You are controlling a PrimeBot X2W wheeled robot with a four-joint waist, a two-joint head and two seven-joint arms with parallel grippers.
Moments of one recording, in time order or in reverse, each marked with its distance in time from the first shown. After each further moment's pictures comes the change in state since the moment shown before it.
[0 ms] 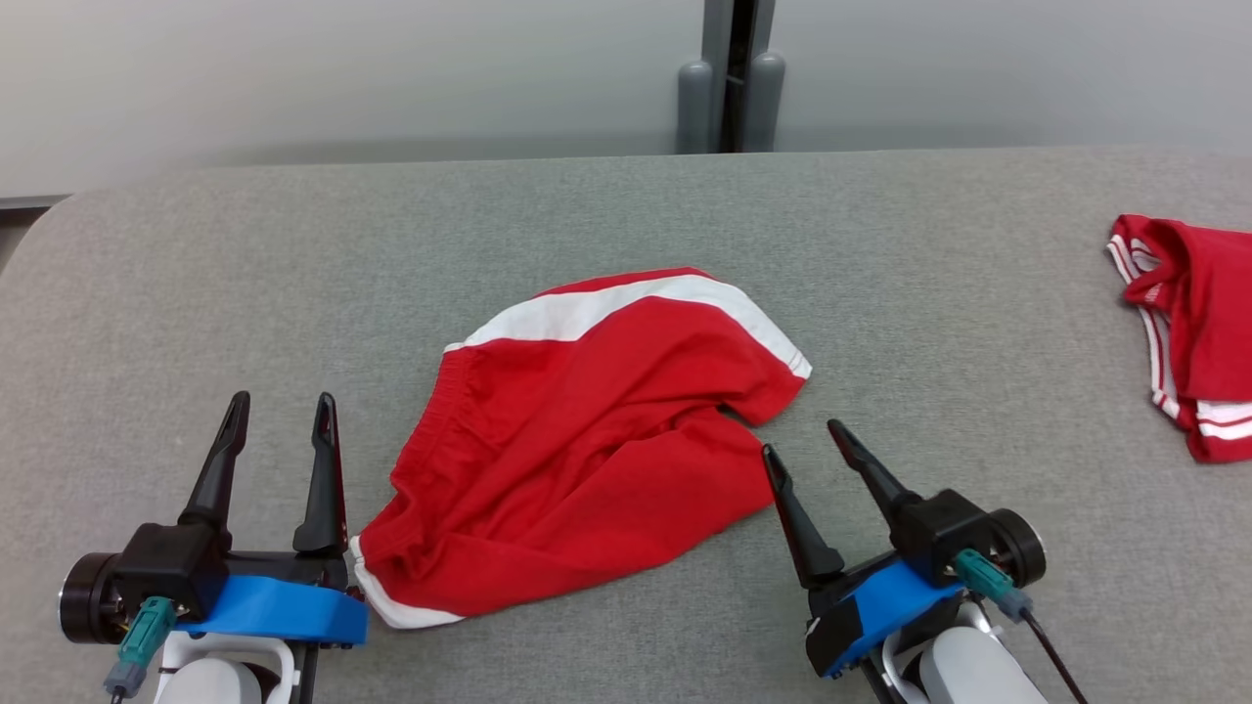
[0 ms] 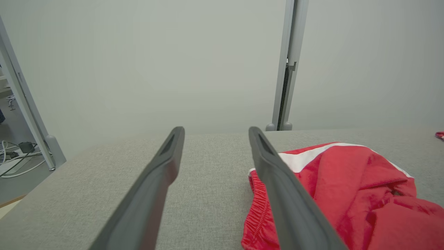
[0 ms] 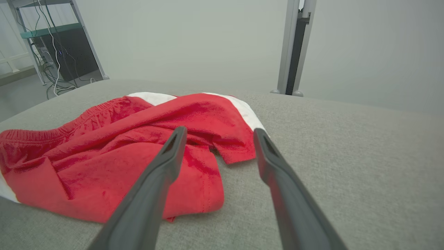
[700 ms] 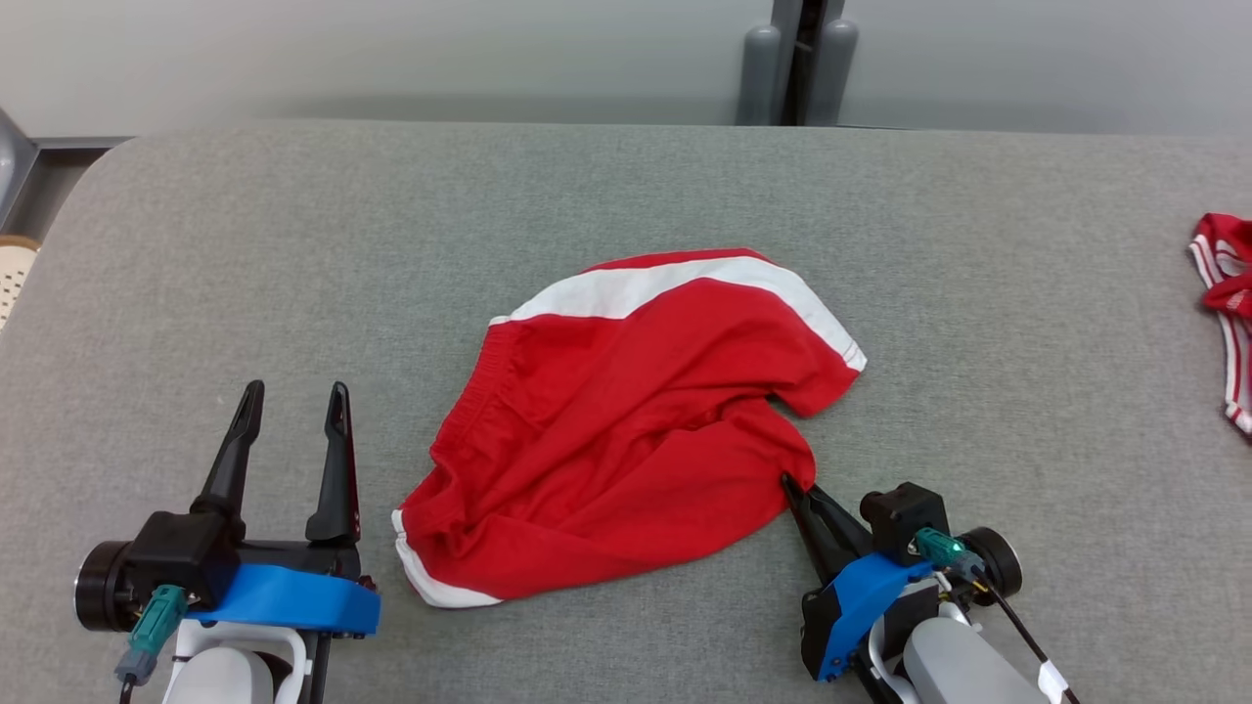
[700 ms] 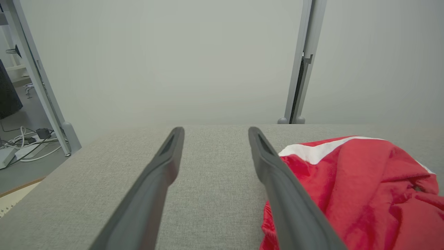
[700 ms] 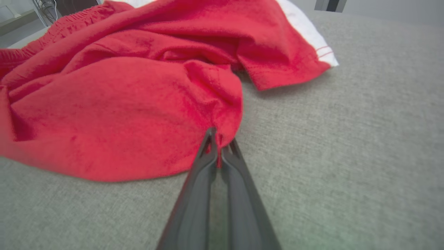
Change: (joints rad) left arm -0.025 -0.014 -0.017 0.012 -0.009 -0.003 0.000; right arm -0.175 -0.001 0.074 0.422 0.052 0.000 -0.001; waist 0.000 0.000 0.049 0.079
